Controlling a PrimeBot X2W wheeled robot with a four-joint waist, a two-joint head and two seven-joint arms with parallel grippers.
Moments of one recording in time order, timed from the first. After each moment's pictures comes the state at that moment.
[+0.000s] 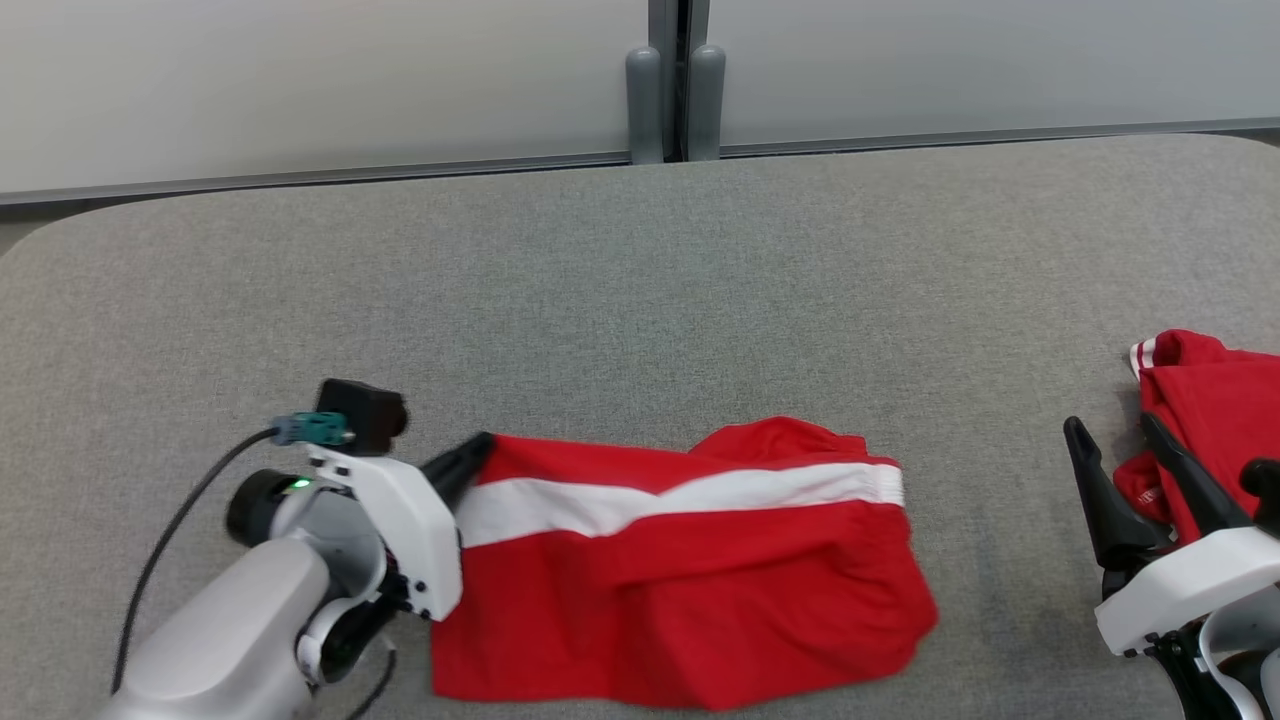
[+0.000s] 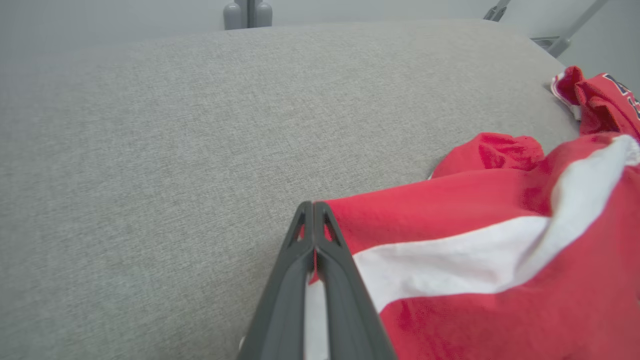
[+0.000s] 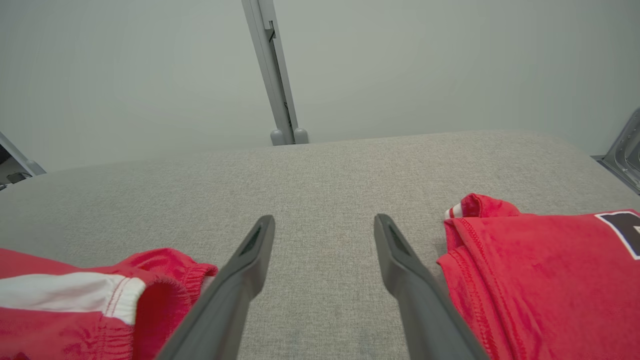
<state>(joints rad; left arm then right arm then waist) -0.56 0.41 -0.87 0.42 -0.94 -0.04 0.14 -0.09 -0.29 0.08 0.08 0.47 0.13 0.04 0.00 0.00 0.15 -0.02</state>
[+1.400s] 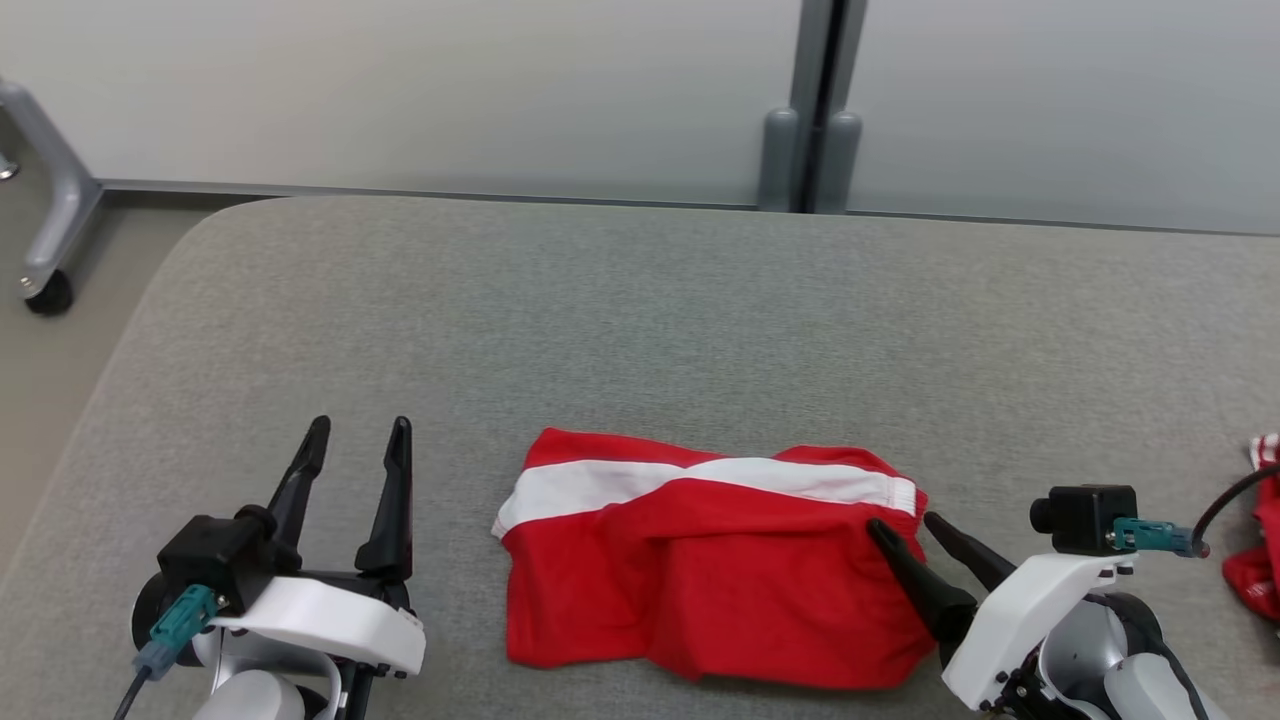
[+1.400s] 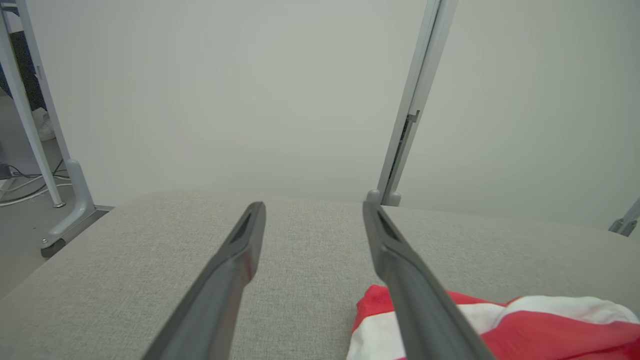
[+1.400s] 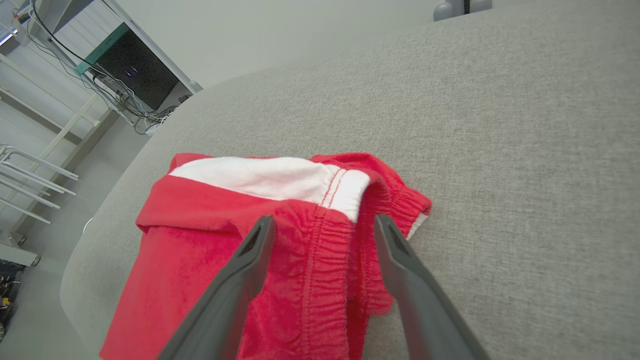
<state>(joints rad) -0.16 0.36 -0.45 0.09 -0.65 0.21 -0.26 -0.18 -0.27 0.40 0.22 0.77 0.13 0.17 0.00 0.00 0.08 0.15</state>
